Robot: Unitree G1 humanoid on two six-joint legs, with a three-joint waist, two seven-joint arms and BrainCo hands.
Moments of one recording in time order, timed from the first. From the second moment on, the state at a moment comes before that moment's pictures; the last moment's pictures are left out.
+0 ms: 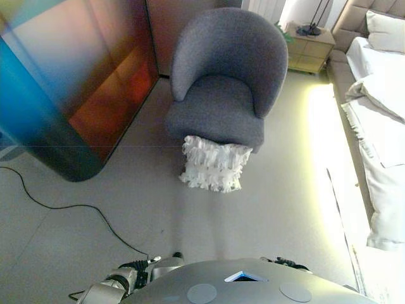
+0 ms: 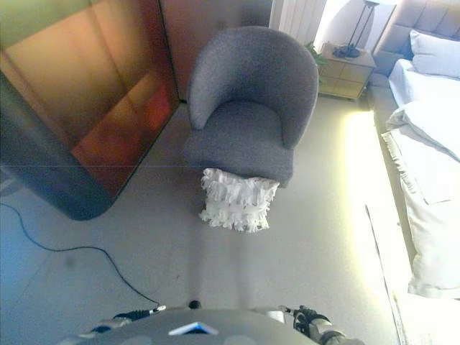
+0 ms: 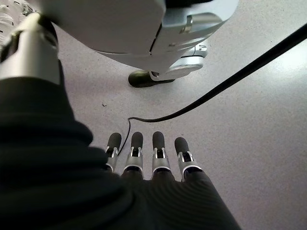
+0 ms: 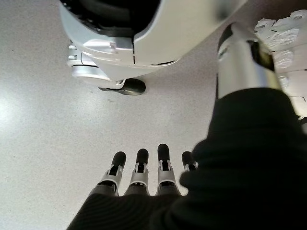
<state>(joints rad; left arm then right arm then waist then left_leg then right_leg) 0.02 0.25 -0.23 1.32 -0.21 0.21 0.04 0.05 -0.21 0.21 1.31 0.27 0.09 0.01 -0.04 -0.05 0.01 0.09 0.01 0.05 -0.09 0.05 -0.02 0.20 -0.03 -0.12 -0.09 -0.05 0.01</state>
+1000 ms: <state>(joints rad) 0.03 0.25 -0.23 1.32 -0.21 0.21 0.03 0.06 -0.21 0.21 1.31 0.27 0.08 0.01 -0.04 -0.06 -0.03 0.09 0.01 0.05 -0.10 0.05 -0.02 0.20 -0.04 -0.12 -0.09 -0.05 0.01</state>
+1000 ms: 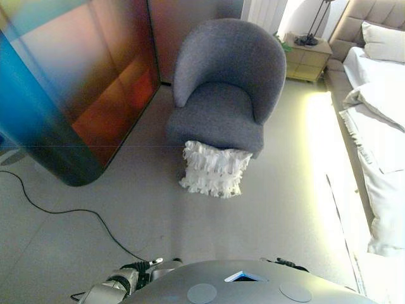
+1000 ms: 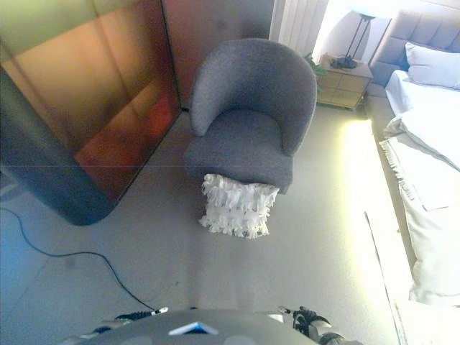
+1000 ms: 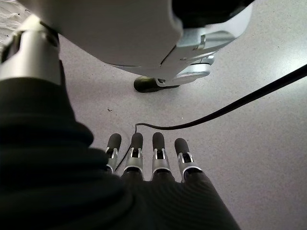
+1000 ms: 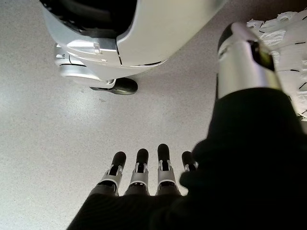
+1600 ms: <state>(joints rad) 0.03 0.24 -0.23 1.32 -0.21 0.20 0.06 0.06 -0.21 0.21 1.32 0.27 0.09 0.01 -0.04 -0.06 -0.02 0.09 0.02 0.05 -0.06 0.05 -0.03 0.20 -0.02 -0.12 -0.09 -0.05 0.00</state>
